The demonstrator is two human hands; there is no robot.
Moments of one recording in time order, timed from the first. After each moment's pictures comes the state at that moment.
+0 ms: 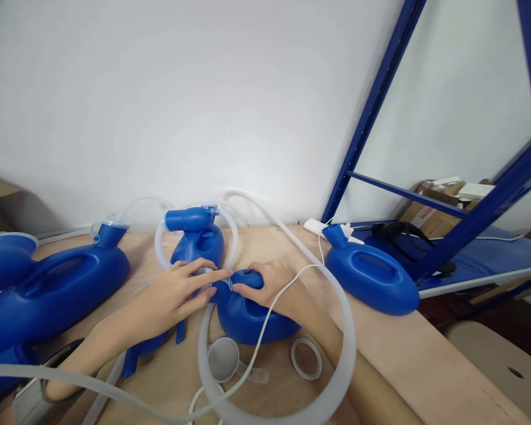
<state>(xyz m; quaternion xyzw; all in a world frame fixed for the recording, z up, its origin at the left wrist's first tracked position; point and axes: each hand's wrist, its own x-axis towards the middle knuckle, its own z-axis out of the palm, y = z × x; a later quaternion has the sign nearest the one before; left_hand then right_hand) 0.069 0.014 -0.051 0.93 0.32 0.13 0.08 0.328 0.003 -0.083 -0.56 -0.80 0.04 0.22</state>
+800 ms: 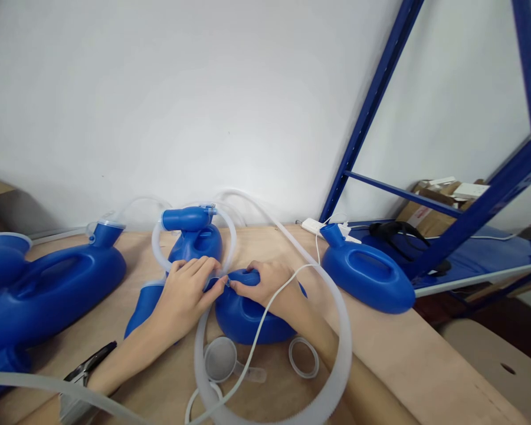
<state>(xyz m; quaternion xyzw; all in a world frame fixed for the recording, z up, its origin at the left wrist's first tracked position) 0.106 0.011 -0.087 0.86 0.43 0.28 -0.04 0.319 0.011 -0.095 -0.66 -0.72 0.06 0.20</state>
